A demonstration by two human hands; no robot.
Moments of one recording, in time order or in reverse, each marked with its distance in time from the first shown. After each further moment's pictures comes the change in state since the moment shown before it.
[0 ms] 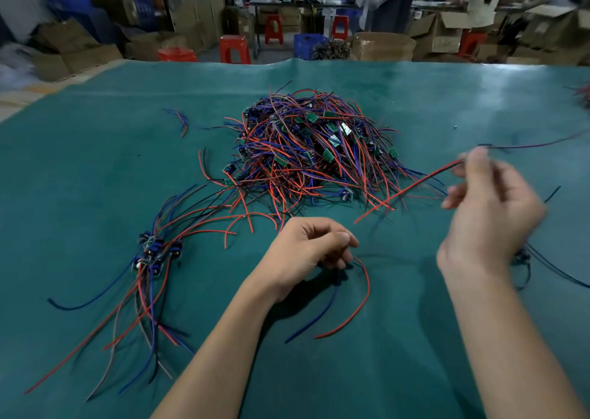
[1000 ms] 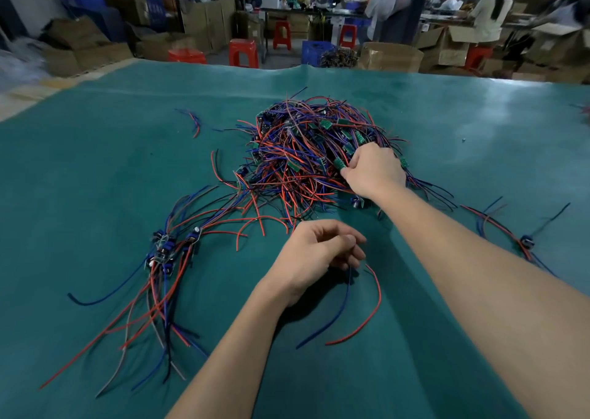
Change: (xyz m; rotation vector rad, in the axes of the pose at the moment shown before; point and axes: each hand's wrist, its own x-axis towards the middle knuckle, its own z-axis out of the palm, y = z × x) left_hand 0.001 0.002 0.000 -0.087 0.077 -0.044; right_hand 0.028 0.064 0.123 -1.336 -0.749 -0.146
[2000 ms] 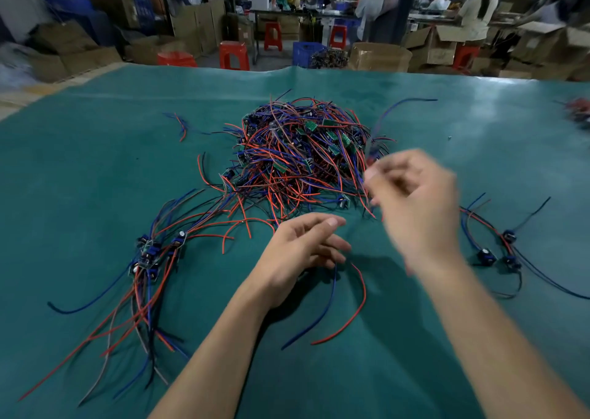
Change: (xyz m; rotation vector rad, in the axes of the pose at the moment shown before) left_hand 0.003 -0.002 0.000 -0.142 0.005 -0.009; right_hand -0.112 0.033 -0.050 0.846 0.350 -0.167
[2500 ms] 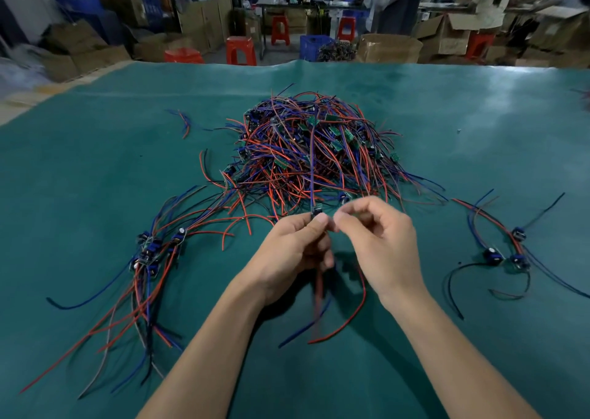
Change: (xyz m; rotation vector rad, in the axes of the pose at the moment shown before) left_hand -0.001 0.002 -0.002 -0.068 -0.037 -0.036; right_hand -0.043 0.033 0.020 0.097 -0.189 0.186
